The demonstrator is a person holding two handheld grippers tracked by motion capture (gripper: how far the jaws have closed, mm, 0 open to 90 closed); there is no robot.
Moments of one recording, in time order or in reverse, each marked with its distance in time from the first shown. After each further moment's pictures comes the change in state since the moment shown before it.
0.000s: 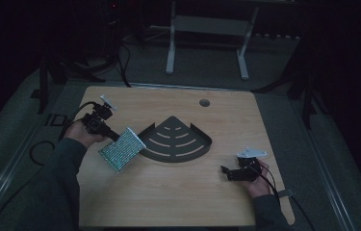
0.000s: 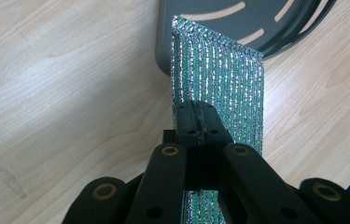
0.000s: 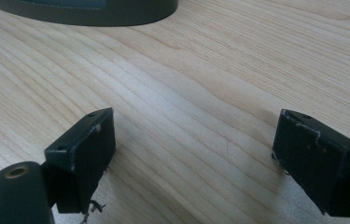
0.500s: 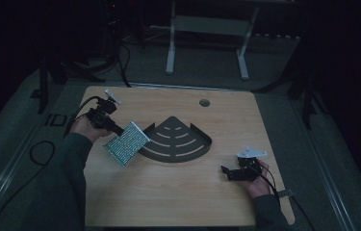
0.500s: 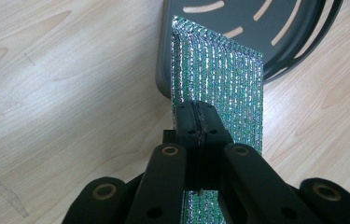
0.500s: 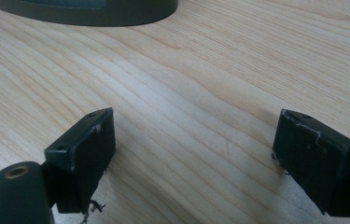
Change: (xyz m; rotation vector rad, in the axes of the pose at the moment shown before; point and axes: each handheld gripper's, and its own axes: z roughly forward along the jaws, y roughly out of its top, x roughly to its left) left arm -0.003 0.018 -0.002 -0.025 0.011 -0.017; right arm 0.000 0.000 0.000 0.000 0.000 0.000
